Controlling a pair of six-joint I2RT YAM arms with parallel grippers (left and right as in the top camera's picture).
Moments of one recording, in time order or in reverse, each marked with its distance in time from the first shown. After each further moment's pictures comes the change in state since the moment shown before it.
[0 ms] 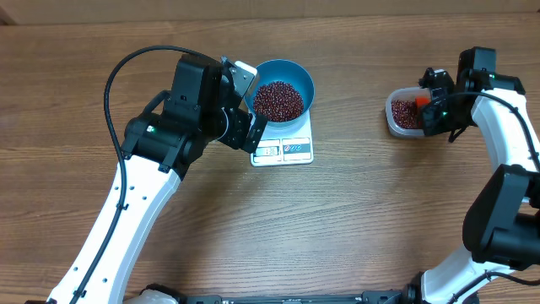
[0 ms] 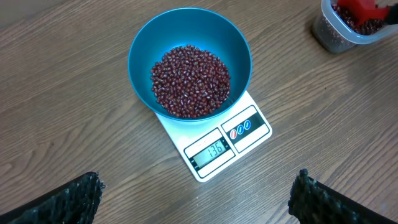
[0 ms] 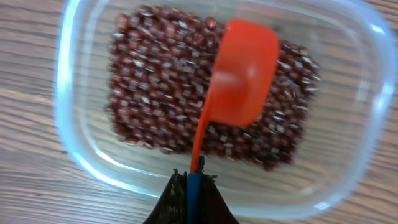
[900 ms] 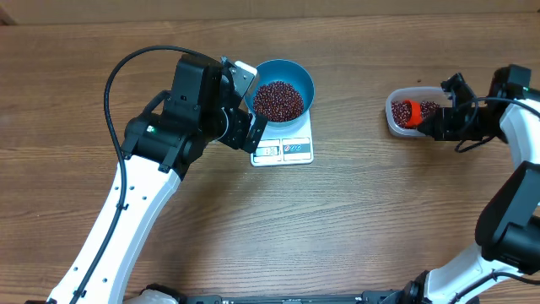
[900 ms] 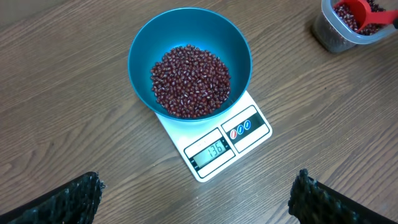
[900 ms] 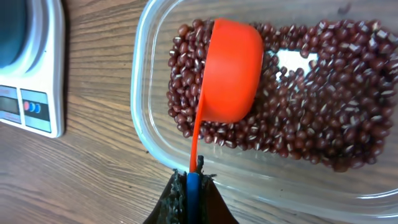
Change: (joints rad) left arm 0.000 0.000 0.000 0.000 0.000 0.000; right arm -0.177 0.012 -0.042 -0.039 -0.428 0.000
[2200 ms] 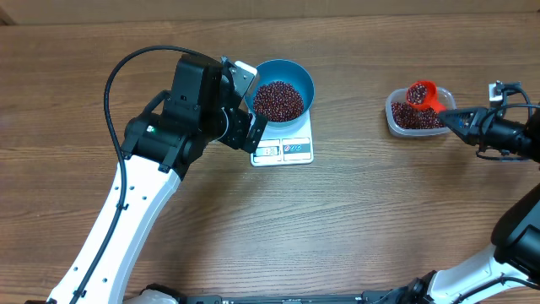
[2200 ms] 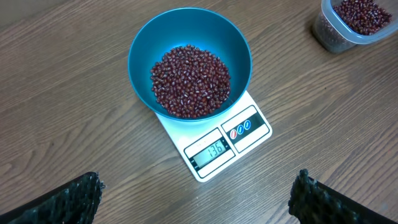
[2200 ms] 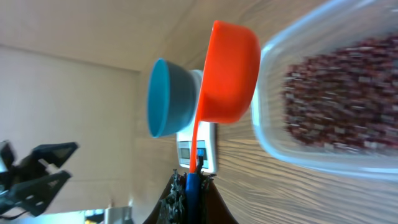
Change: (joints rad) left arm 0.000 0.000 0.000 0.000 0.000 0.000; right arm -0.218 0.002 -0.006 -0.164 -0.619 0.079
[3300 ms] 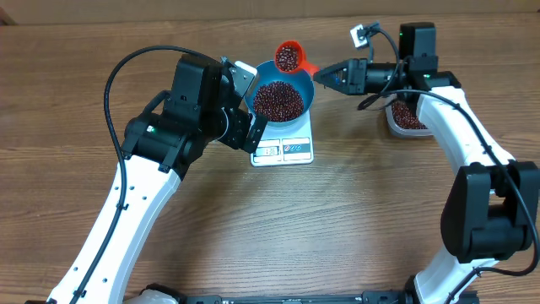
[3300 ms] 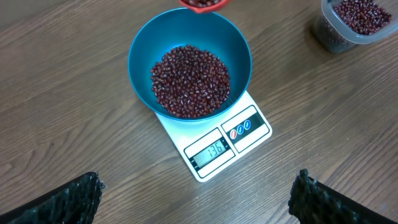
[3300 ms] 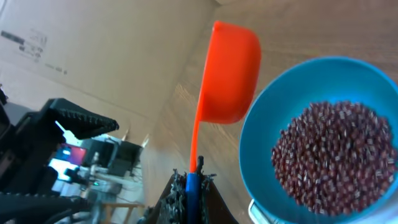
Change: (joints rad) left arm 0.000 0.000 0.000 0.000 0.000 0.000; right arm 0.681 0.003 0.031 0.861 -0.019 0.627
